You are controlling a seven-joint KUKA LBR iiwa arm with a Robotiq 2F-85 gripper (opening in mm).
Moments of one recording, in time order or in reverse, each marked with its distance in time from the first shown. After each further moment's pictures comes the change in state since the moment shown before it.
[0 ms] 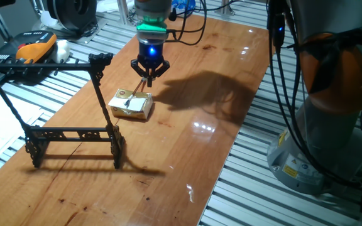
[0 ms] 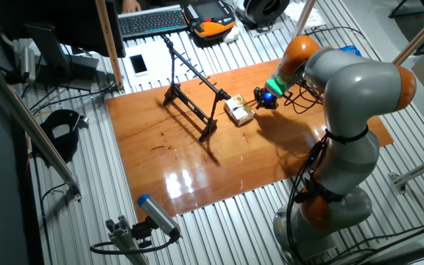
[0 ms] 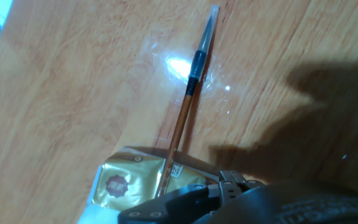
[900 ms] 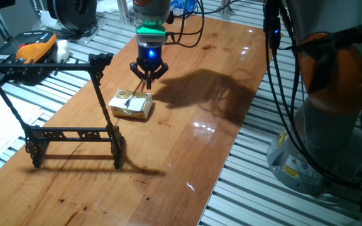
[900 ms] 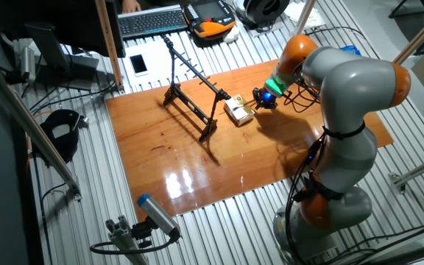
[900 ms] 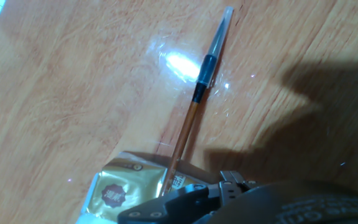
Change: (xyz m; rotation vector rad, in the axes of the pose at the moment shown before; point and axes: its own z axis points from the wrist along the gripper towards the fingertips) arm -0.008 0.001 0.014 -0.007 0.006 -0.031
